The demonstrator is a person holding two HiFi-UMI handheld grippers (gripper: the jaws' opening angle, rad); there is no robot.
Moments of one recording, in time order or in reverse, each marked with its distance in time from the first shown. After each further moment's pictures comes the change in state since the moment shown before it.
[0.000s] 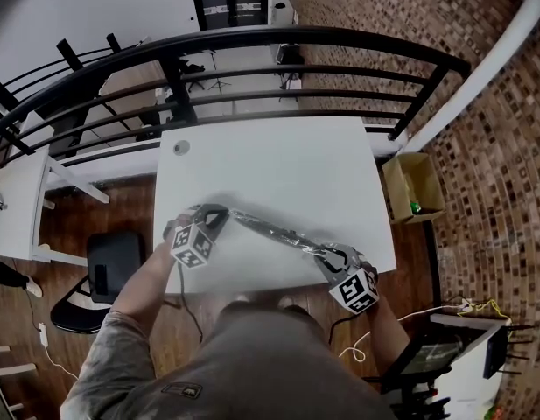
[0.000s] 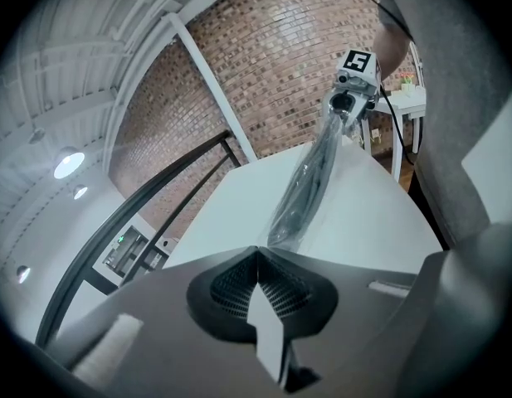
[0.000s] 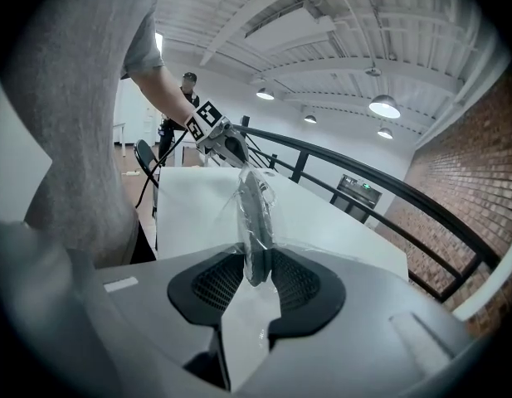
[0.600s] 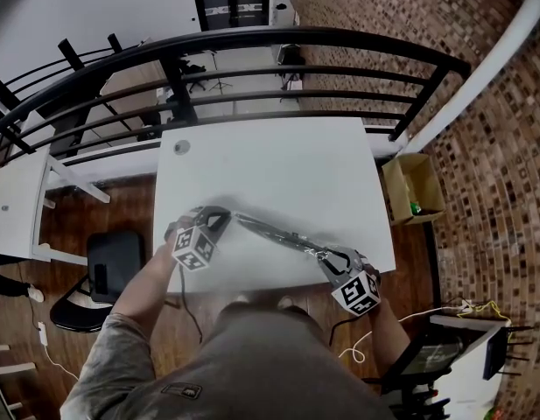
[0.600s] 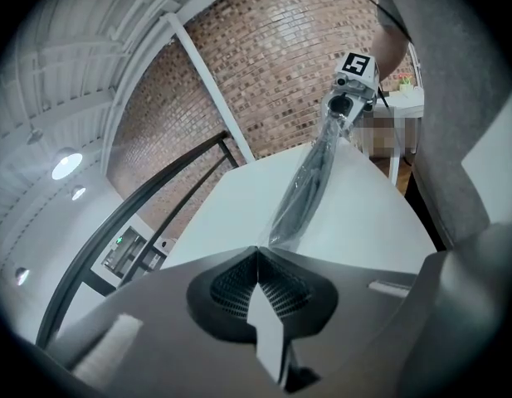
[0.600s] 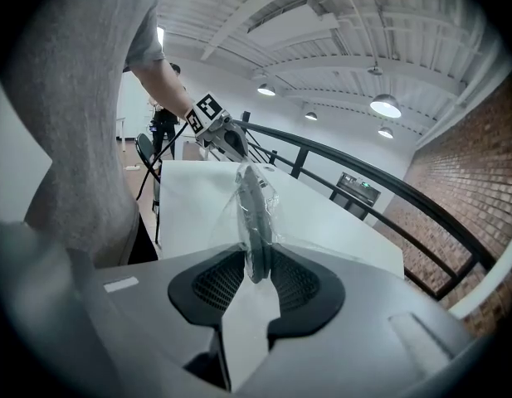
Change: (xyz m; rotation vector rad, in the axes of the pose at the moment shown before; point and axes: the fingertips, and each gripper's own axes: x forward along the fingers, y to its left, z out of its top) left arm 0.001 -0.011 0.004 0.005 0.000 -0.010; right arm -0.005 0.001 -0.016 -0.020 0.029 -0.006
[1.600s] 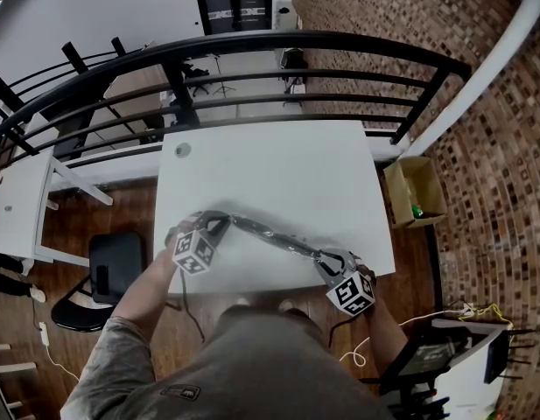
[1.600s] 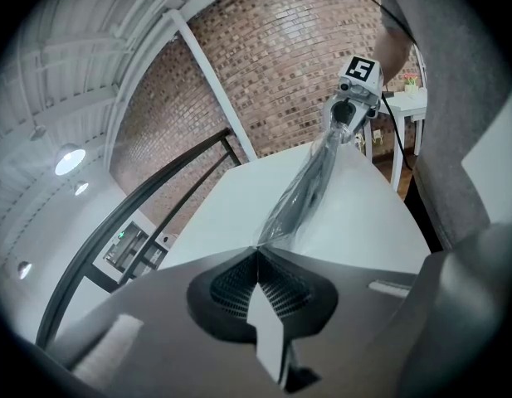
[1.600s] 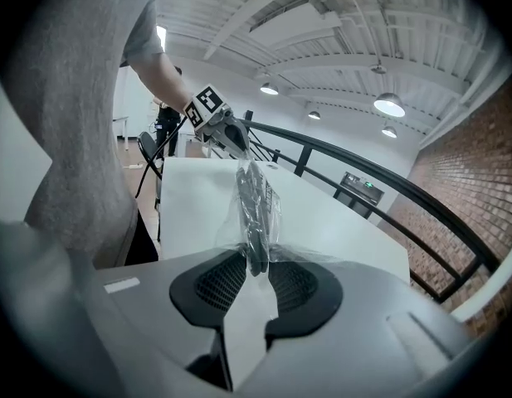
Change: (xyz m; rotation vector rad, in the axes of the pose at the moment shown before) left arm -0.007 -0.005 -0.002 -0.023 0.020 0.014; right arm 0.013 0.009 -0.004 -0.010 0.009 0.019
